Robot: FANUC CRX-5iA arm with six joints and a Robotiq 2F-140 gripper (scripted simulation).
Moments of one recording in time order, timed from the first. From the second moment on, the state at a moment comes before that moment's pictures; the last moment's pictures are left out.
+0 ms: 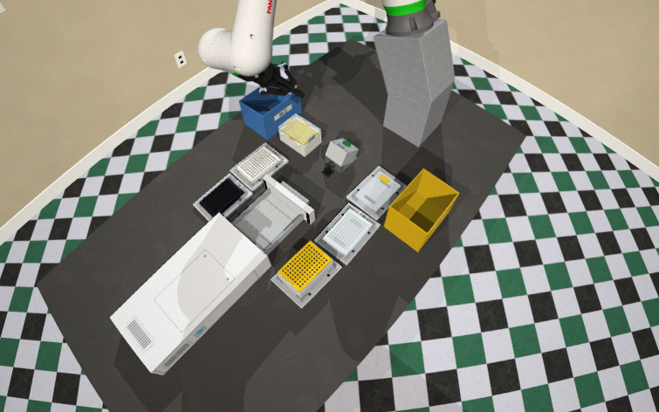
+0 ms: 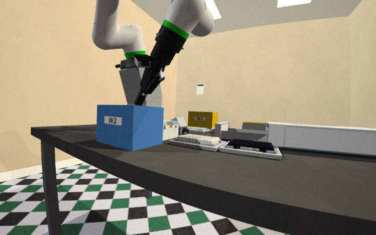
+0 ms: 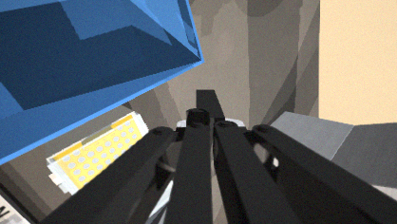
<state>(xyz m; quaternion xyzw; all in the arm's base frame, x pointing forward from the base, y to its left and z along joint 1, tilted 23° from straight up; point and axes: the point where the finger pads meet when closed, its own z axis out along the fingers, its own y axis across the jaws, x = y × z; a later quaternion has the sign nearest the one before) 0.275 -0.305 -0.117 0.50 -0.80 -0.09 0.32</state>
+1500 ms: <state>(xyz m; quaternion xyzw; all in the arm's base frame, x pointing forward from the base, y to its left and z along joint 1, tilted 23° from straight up) 0.397 -0.195 -0.115 0.86 -0.43 -0.04 0.25</state>
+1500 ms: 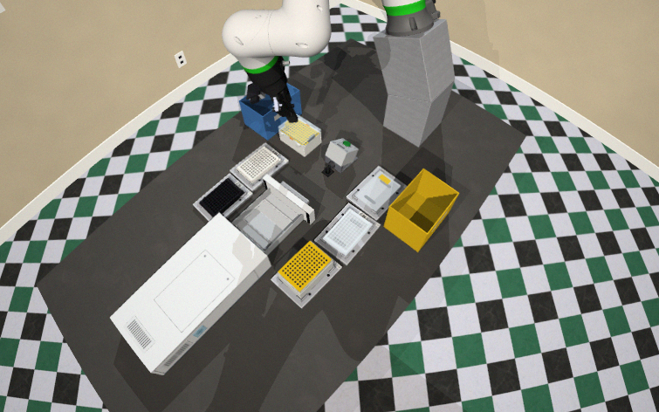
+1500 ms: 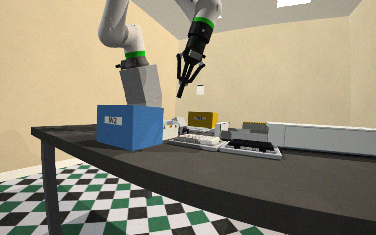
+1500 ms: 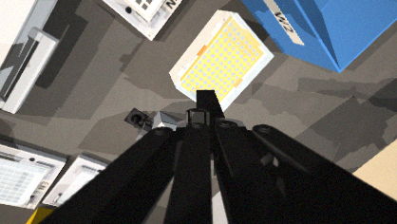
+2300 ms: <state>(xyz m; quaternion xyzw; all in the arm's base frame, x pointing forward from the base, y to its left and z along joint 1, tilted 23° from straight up) 0.441 -0.116 -0.112 0.96 -0.19 -0.02 0.22</state>
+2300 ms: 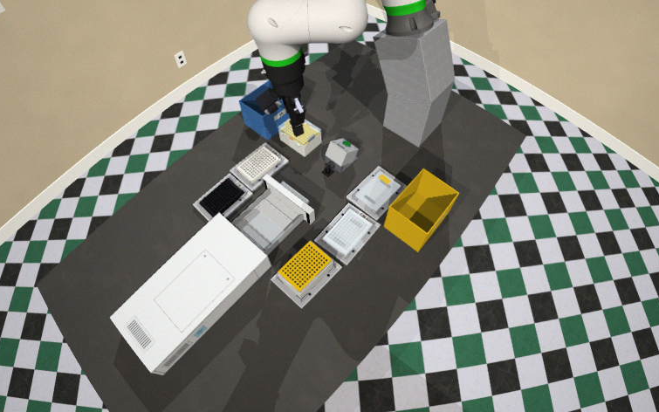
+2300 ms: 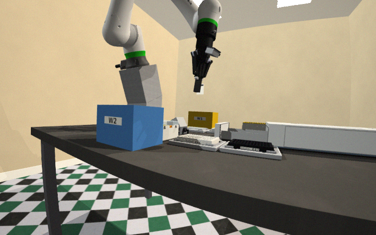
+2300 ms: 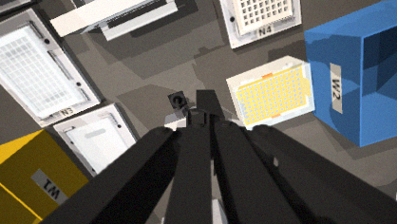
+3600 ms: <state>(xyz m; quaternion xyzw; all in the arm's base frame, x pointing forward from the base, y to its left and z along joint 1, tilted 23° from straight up) 0.450 -0.044 -0.122 0.98 -0.02 0.00 0.20</state>
